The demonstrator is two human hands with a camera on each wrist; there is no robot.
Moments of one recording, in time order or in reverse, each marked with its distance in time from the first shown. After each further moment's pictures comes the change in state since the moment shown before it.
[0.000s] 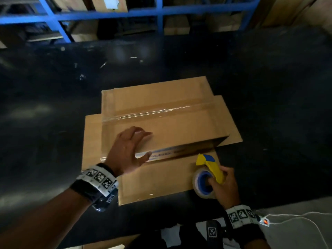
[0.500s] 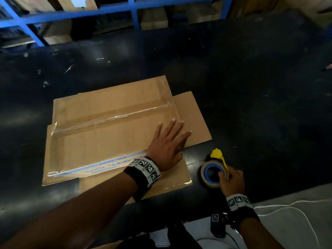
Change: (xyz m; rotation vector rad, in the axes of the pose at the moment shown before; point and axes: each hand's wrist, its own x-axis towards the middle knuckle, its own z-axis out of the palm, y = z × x) left_hand 0.142 0.186 0.141 0.247 -0.213 0.189; right_hand 0.127 0.085 -0.120 -0.299 0.149 0.065
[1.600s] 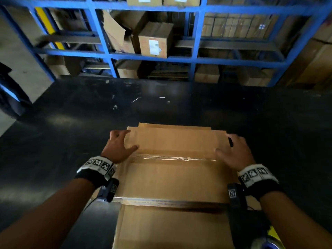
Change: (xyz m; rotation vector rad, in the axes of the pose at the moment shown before) left_hand -0.150 -0.300 -0.116 -0.455 0.164 -0.936; right_hand 0.017 -0.364 0.023 -0.236 -0.229 -0.577
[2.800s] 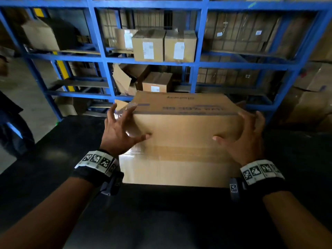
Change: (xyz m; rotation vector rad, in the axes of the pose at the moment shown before) left_hand 0.031 0.119 -0.149 -0.100 0.514 0.350; right_hand 0.028 -0.126 -0.115 0.162 0.539 -0.304
